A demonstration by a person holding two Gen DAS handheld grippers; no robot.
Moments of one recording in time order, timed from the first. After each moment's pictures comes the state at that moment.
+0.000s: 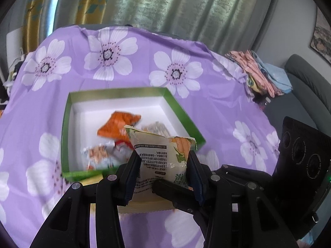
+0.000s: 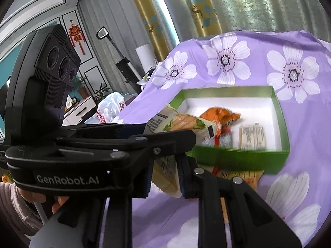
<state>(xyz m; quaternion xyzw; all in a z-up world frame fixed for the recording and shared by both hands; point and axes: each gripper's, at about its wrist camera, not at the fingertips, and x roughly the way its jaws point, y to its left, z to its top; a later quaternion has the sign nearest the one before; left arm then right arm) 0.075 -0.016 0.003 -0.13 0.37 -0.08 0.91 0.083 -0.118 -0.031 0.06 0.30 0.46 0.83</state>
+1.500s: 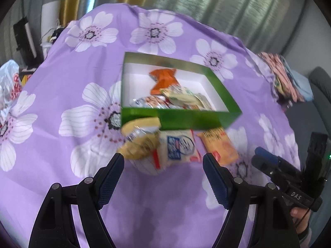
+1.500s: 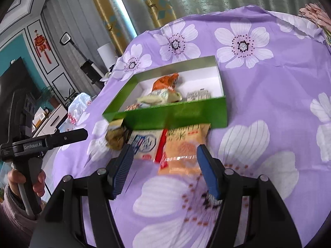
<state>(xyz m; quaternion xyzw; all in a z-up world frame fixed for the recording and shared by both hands) -0.008 0.025 -0.031 -0.16 0.42 0.01 0.90 0.054 -0.190 -0.068 0.08 0.36 0.35 0.86</state>
